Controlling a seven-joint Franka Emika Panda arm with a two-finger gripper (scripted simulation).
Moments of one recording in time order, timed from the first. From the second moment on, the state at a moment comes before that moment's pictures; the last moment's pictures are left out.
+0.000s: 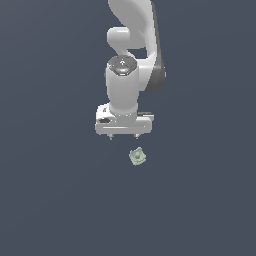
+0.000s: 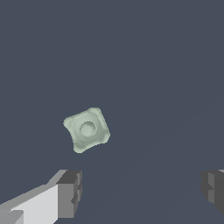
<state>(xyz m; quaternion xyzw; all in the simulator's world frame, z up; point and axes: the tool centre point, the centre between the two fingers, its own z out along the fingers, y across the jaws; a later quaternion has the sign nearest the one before) 0.006 -0.016 0.178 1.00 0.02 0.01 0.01</state>
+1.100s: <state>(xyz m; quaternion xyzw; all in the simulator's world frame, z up) 0.024 0.045 0.091 0.98 0.21 0.00 0.00</state>
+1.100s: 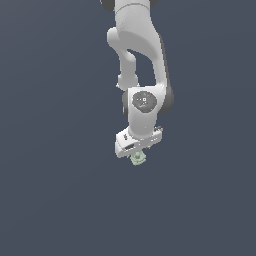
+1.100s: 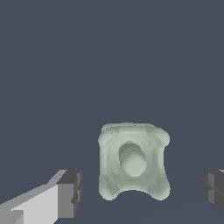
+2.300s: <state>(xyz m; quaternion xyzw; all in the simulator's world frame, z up) 0.024 0.045 0.040 0.98 0.21 0.00 0.00</state>
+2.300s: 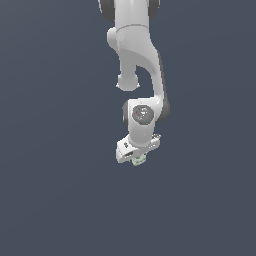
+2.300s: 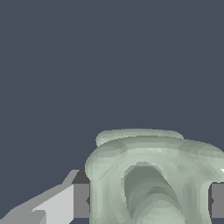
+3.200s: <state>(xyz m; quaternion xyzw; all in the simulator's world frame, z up) 0.019 0.058 0.078 0.98 0.21 0.00 0.00</state>
